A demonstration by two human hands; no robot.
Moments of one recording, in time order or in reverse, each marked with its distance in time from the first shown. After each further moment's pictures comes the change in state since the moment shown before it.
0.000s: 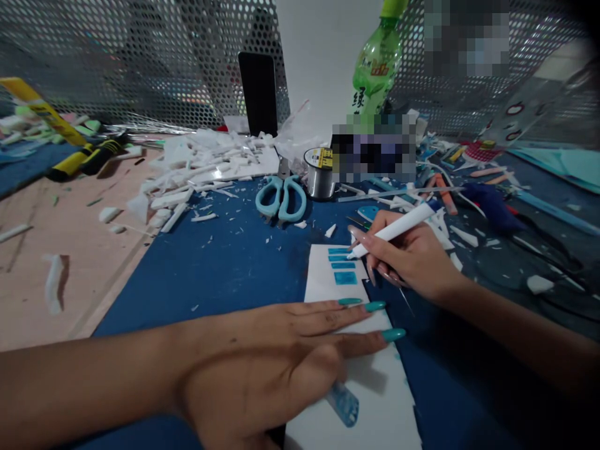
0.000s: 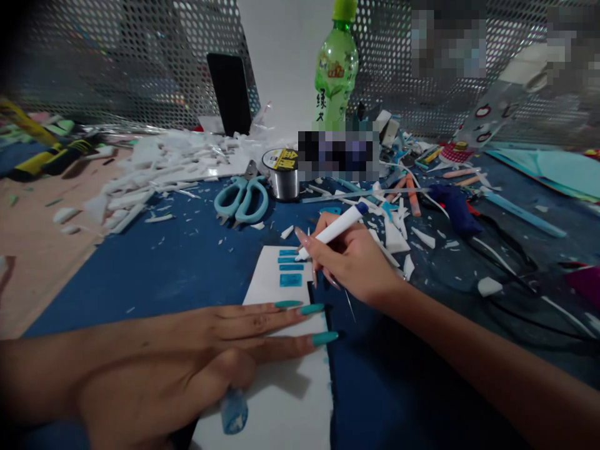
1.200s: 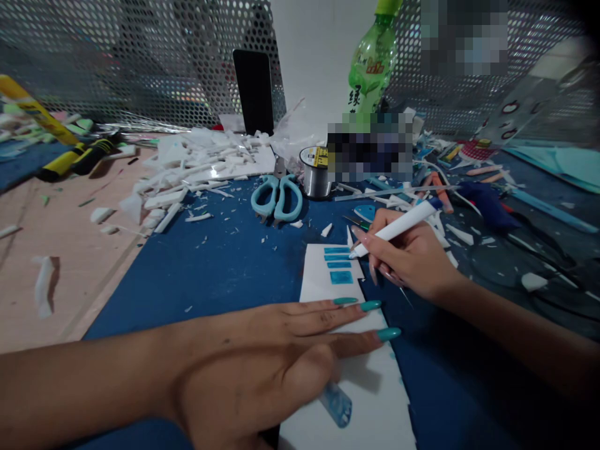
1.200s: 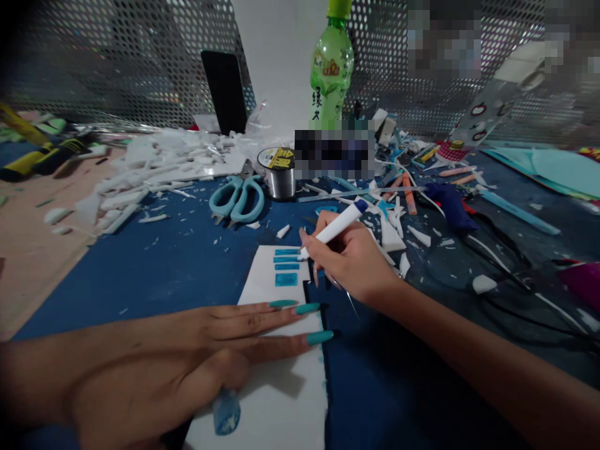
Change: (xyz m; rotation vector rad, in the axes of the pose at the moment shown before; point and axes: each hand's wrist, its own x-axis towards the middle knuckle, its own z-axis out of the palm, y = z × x) left_hand 0.001 0.000 0.001 -0.015 0.059 0.000; right_hand -0.002 0.000 -0.003 -0.025 0.039 -0.014
